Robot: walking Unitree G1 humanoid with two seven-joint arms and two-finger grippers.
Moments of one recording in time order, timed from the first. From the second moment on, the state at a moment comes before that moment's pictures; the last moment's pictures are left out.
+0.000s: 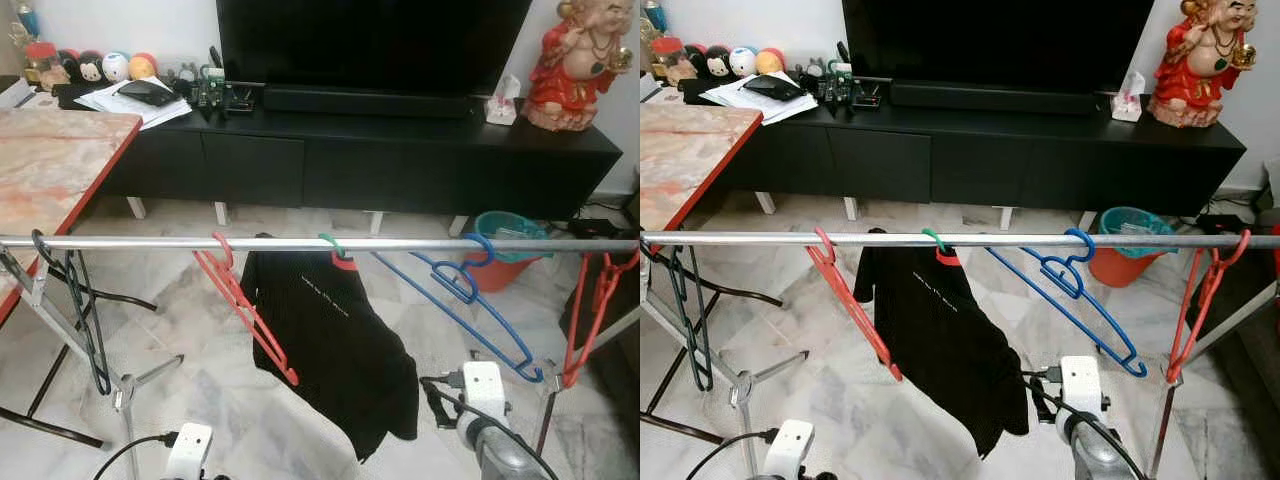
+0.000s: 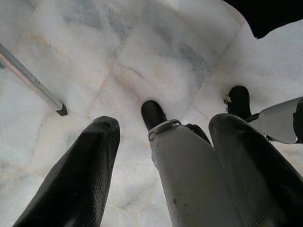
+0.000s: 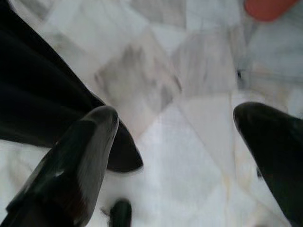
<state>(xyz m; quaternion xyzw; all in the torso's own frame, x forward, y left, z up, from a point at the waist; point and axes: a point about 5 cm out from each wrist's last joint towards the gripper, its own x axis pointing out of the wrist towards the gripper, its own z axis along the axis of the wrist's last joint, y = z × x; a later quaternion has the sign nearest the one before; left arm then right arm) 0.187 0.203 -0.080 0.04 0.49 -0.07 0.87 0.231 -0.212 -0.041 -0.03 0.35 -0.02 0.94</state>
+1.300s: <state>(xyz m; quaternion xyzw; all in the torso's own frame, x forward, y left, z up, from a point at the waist) 0.187 0.202 -0.080 0.05 0.49 -0.06 0.87 0.187 -0.204 -0.080 0.04 0.46 -0.08 0.88</state>
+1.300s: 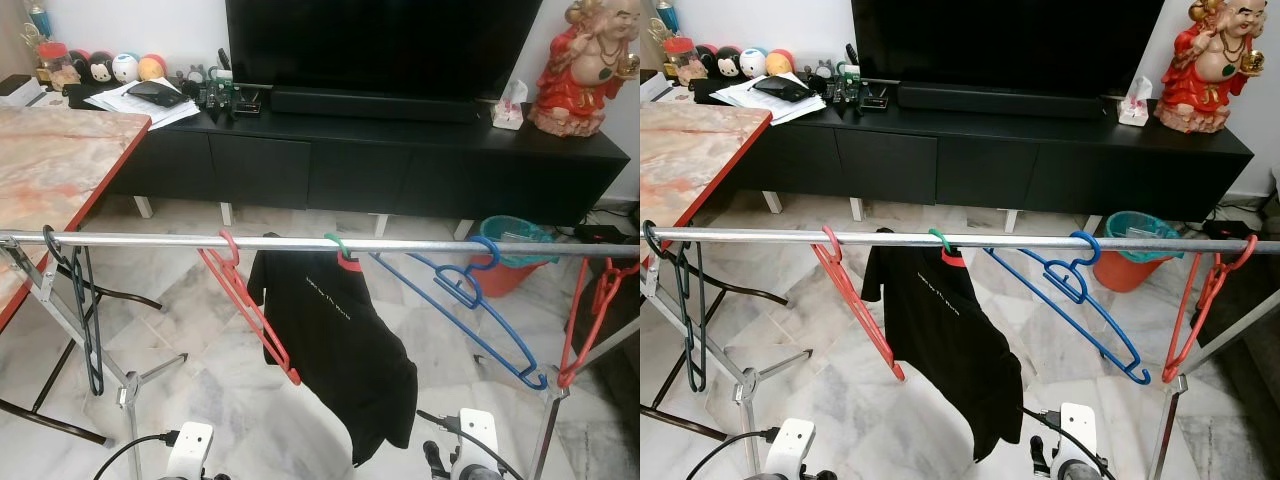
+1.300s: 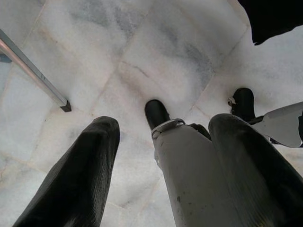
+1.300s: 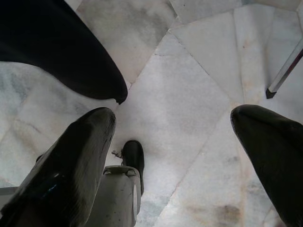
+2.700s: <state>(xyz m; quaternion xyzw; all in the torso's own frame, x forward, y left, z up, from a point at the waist) 0.188 0.201 -0.080 0.04 0.49 -0.06 0.87 0.185 -0.212 -0.080 0.03 0.46 -0.09 0.88</state>
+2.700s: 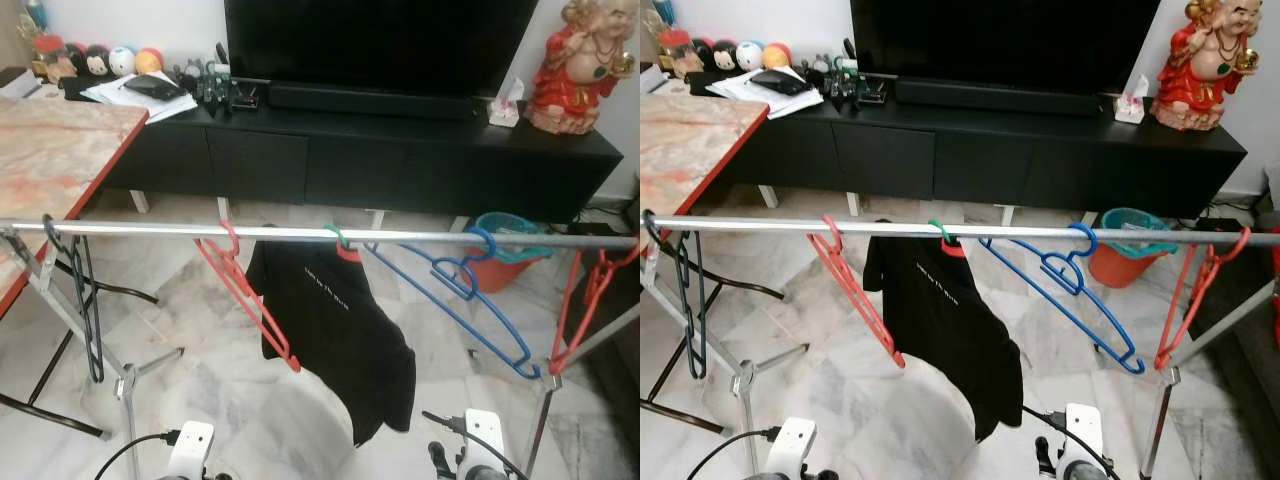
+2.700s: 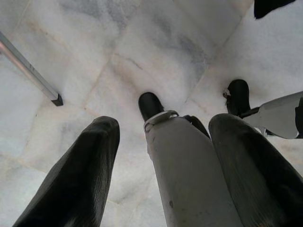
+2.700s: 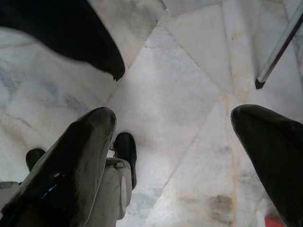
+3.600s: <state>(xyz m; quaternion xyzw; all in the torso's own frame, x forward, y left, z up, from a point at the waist) 0.185 0.201 -0.082 0.04 0.50 -0.06 0.86 0.179 -0.214 -0.083 0.04 0.47 -0.10 0.88</state>
